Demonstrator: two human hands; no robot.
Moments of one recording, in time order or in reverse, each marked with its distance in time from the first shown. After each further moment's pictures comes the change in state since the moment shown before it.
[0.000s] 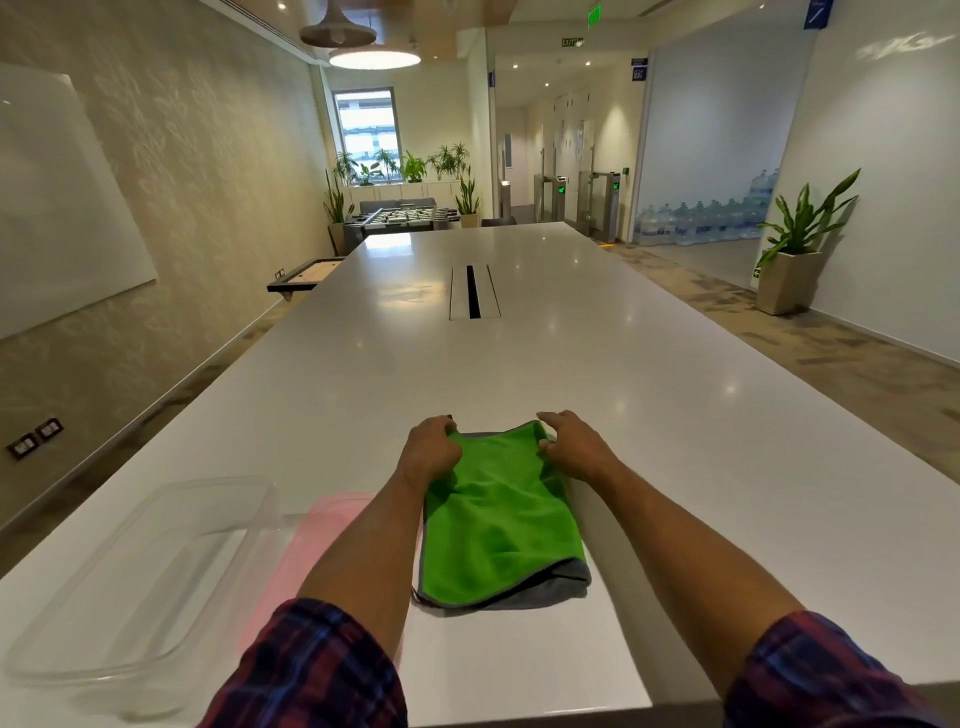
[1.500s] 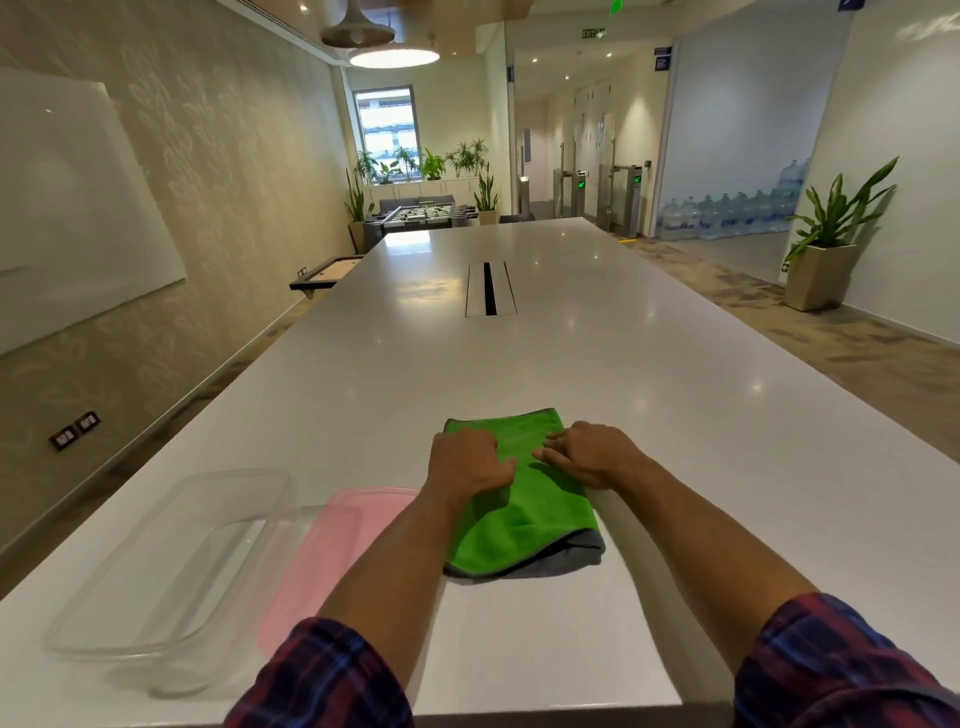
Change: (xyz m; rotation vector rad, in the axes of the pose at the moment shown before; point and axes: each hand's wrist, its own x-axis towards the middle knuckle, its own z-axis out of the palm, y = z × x) left_hand -0.022 0.015 0.027 0.626 0.095 0.298; right_hand 0.002 0.017 -0.002 -0.542 -0.126 -0.293
